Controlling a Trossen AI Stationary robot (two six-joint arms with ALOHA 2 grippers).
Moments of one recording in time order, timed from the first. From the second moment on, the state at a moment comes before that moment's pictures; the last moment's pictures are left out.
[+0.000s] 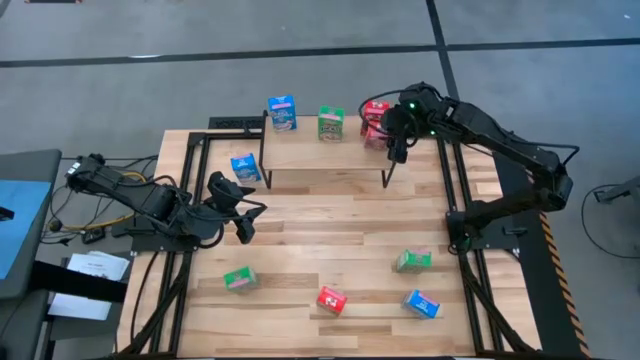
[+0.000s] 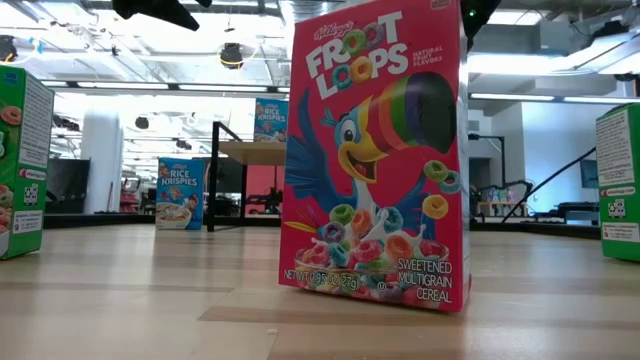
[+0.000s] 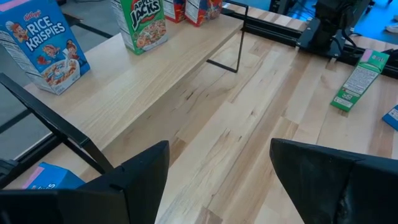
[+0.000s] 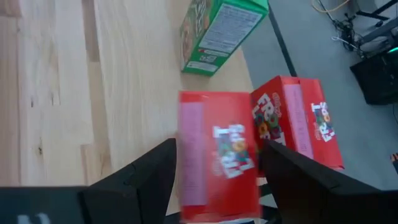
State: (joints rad) left arm -0.42 1.00 1.02 -0.68 -0.87 -0.58; right arm -0.58 1.30 1.37 -0.82 0.06 -0.50
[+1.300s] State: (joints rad) left arm -0.42 1.00 1.02 -0.68 -0.87 -0.58; right arm -0.62 1.19 1.22 -0.82 0.08 -0.37
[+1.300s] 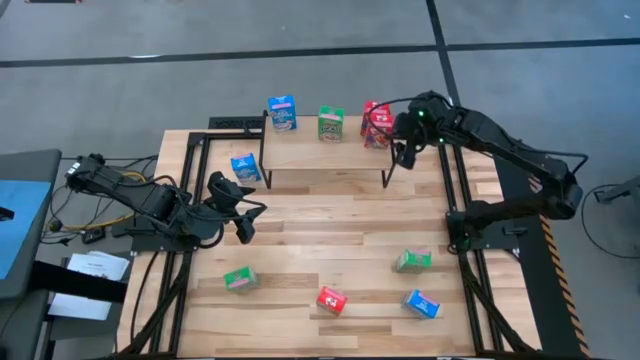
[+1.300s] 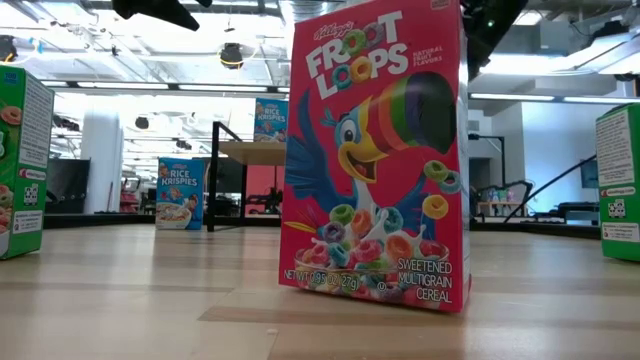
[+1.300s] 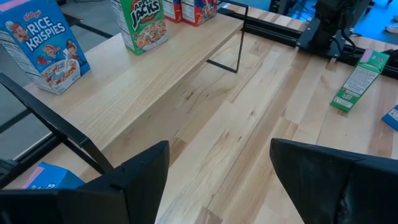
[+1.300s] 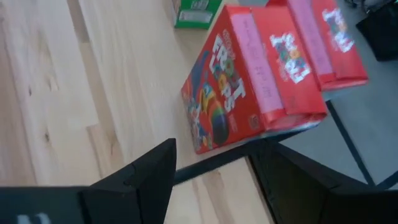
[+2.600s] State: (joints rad) left arm -0.42 1.00 1.02 -0.68 -0.83 -0.53; right arm -0.41 1.10 1.22 -0.98 0.11 -0.07
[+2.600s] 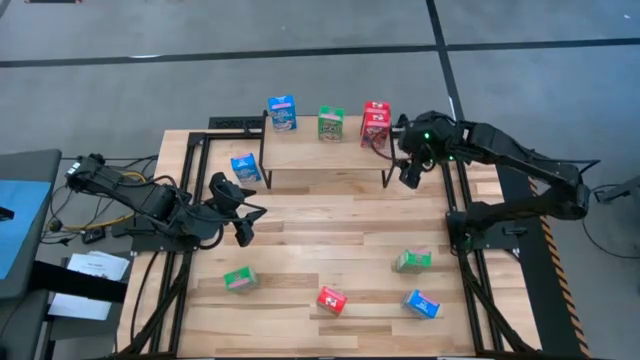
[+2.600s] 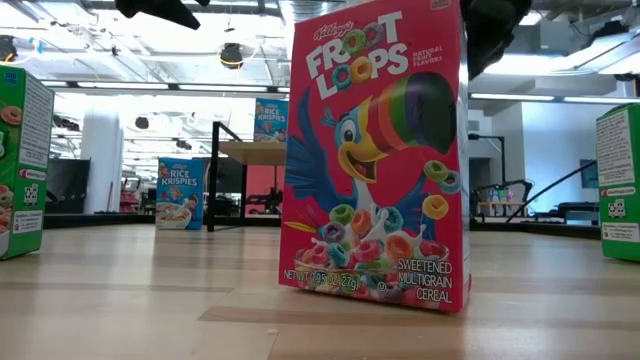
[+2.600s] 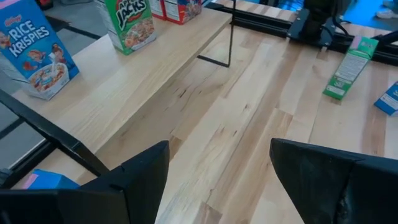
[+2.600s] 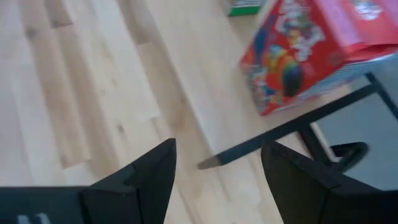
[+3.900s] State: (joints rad) left arm -0.31 1.00 1.02 -0.67 -0.76 -0.48; right arm 0.16 1.10 1.22 -1.10 0.11 0.43
